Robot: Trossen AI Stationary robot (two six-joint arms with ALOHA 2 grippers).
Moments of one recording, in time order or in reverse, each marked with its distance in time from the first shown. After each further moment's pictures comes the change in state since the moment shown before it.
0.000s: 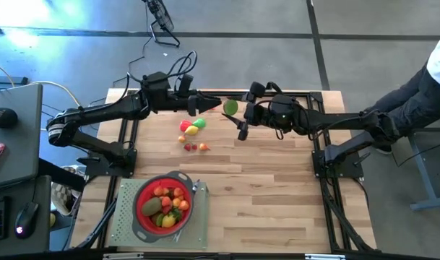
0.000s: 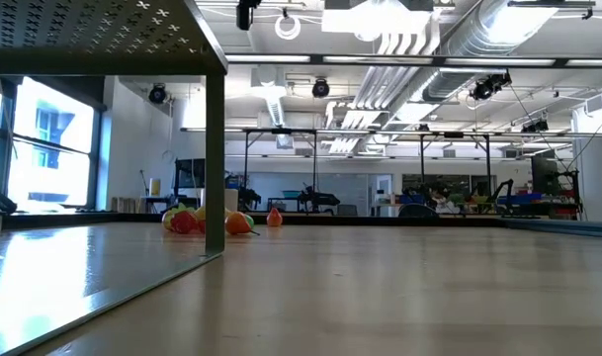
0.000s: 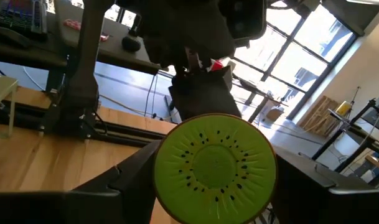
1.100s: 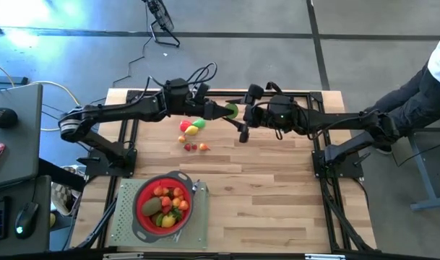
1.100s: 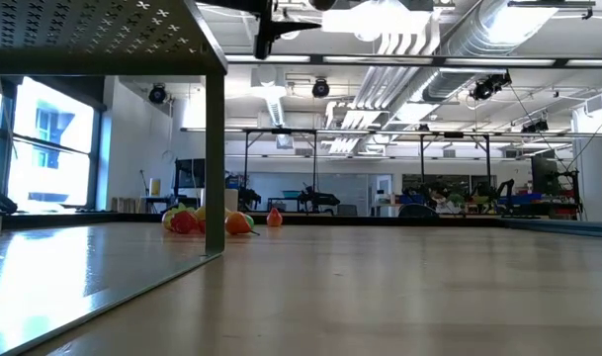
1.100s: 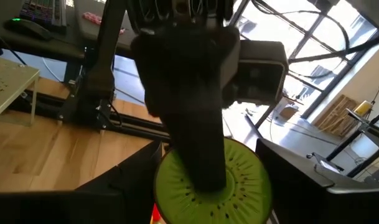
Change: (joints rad) left arm -0.022 0.141 0.000 0.007 0.019 -0.104; right arm -0.002 0.000 0.000 -0.045 -0.054 0.003
